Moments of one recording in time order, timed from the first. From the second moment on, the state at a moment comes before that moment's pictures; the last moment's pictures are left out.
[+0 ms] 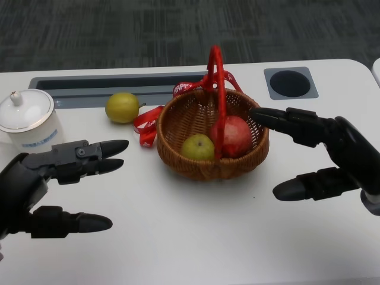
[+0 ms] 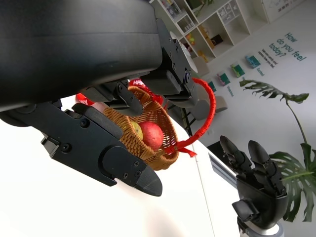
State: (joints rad) left arm -0.02 0.37 0.11 0.06 -0.25 -0.48 -0.60; right arm -0.61 -0.28 0.17 1.08 -0.11 -1.44 0.23
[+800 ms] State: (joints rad) left arm 0.02 0.37 0.12 0.02 -0.26 -0.48 -0.61; right arm -0.80 -0.24 0.27 1.20 -0.51 -1.15 -0.02
